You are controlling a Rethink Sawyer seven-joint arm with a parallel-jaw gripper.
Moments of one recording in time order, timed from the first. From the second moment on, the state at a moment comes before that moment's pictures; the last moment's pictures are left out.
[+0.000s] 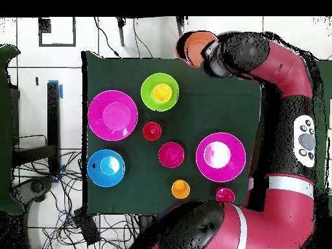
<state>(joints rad) -0.48 -0.42 0.21 0.91 -0.04 0.97 2.13</state>
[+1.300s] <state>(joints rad) -0.41 -0.47 0.21 1.19 -0.05 0.84 2.13</state>
